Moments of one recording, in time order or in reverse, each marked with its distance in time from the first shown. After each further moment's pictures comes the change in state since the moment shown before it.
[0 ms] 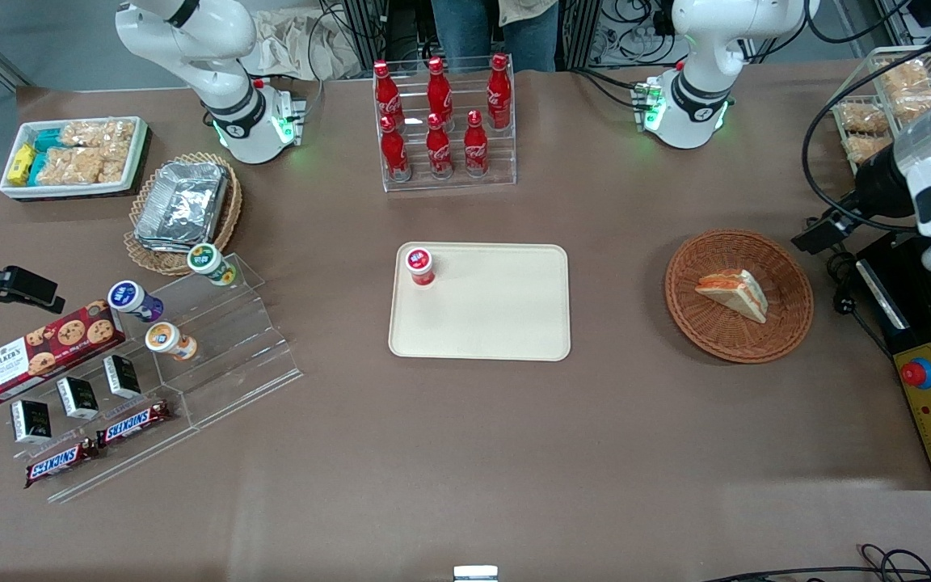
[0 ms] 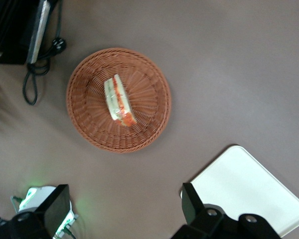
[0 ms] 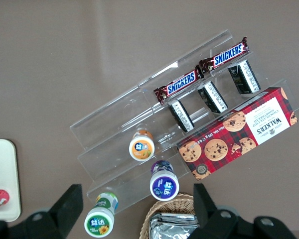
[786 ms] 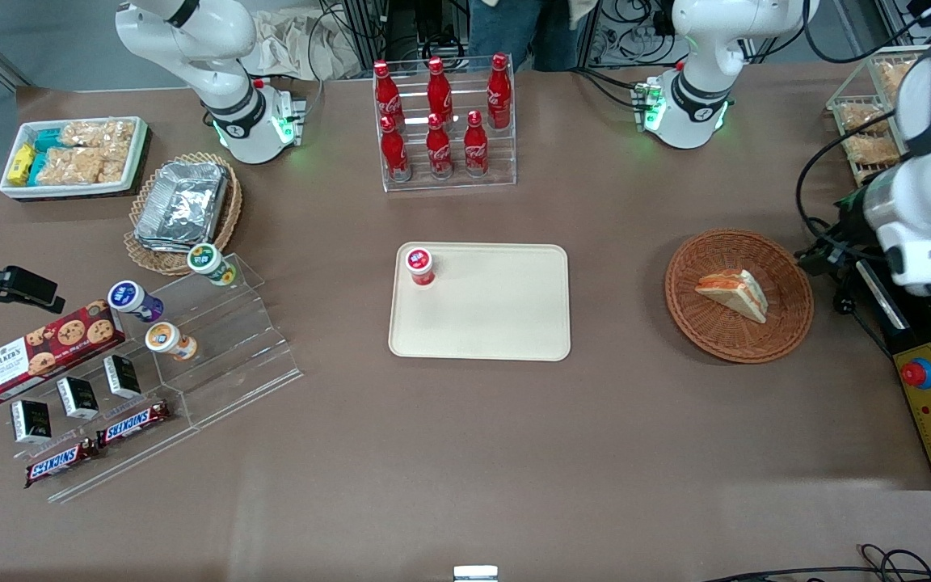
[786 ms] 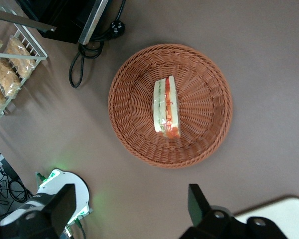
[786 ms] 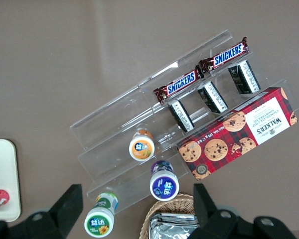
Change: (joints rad) arm 0.013 0.053 -0.008 -0.176 0.131 0.043 -0.193
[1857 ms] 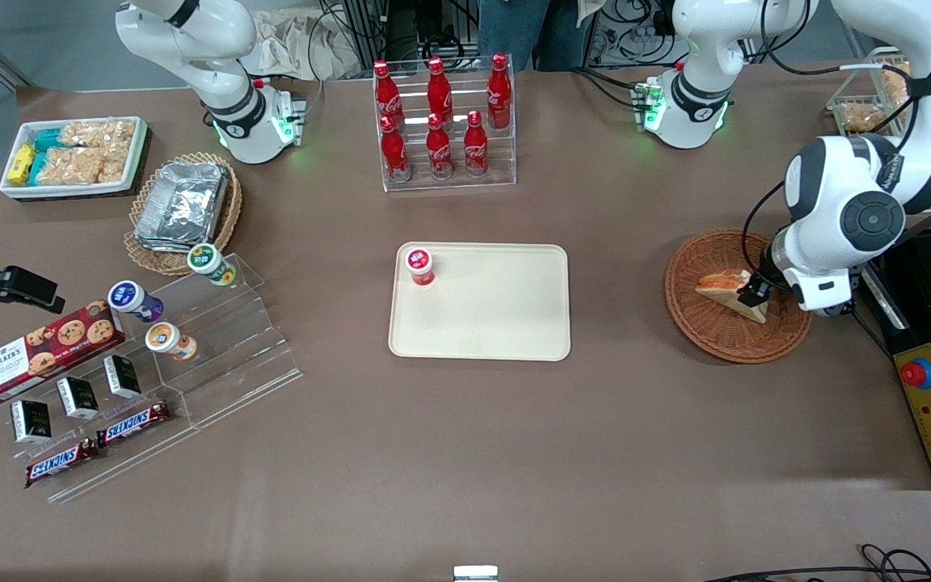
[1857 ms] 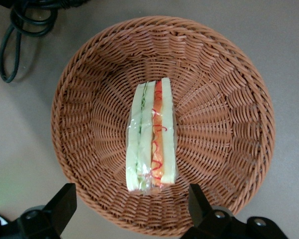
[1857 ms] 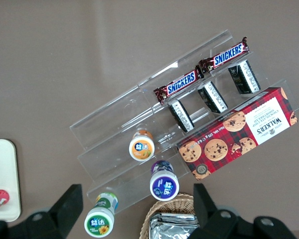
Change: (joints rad) arm 0.045 -0.005 0.007 -0.548 0.010 0.636 -0.109
